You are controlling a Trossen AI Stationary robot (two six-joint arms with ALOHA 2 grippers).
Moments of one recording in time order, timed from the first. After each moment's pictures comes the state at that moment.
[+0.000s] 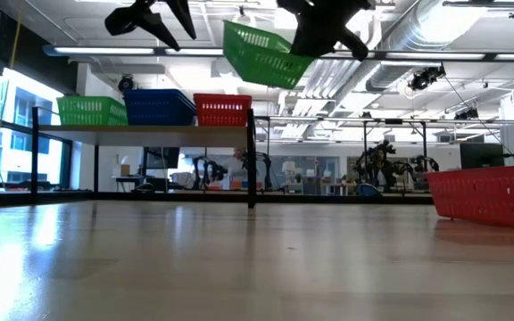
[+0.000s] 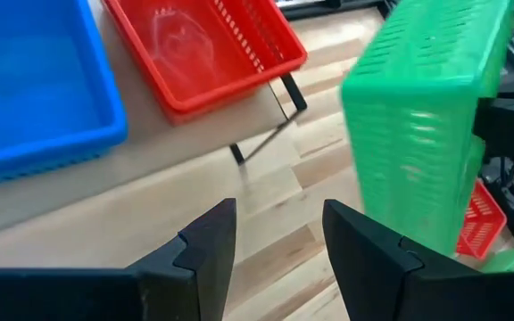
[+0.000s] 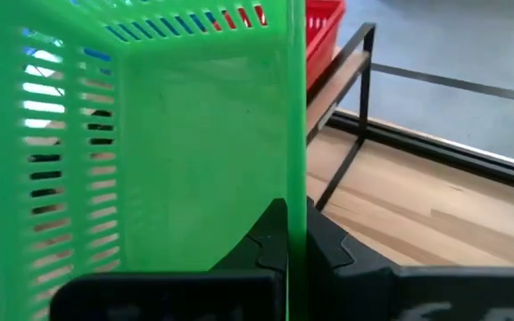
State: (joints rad) left arm 0.21 1.27 1.37 -0.98 -0.38 -0.97; right arm 0.03 1.53 1.28 -0.45 0.71 0.75
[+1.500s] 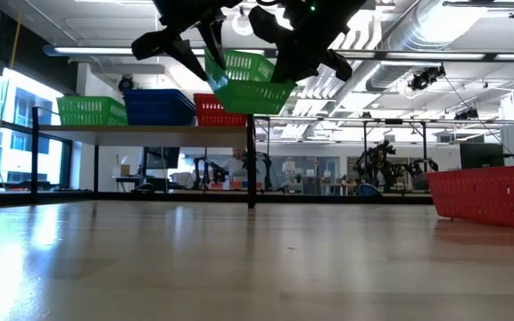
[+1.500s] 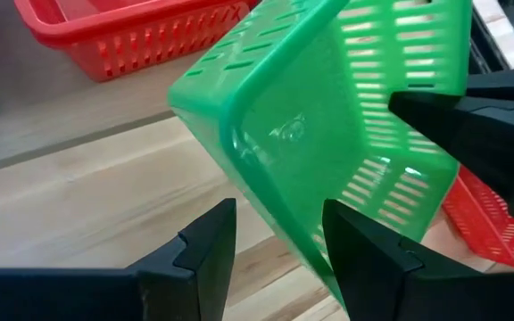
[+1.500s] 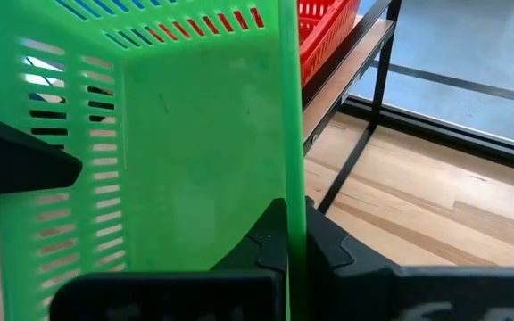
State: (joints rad) left arm 0.14 1.50 1.36 -0.87 -0.42 -1.06; right arm 0.05 1.67 1.29 -0.37 0.73 0.76
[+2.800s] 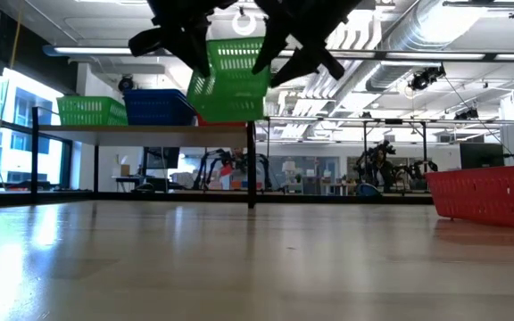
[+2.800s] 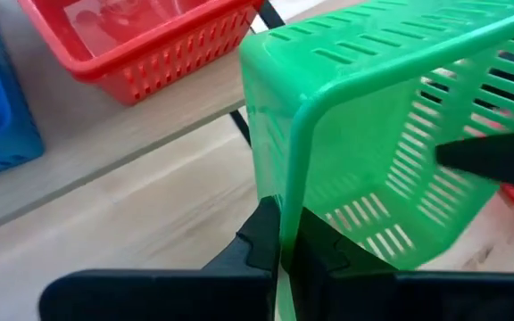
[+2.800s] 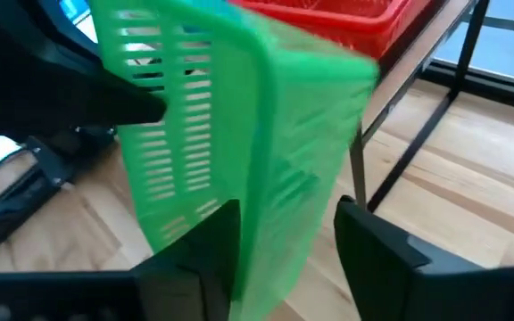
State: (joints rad) left arm 0.14 1.48 1.36 -0.93 -0.44 -0.90; right arm 0.02 1.63 1.29 -0.34 0.49 0.75
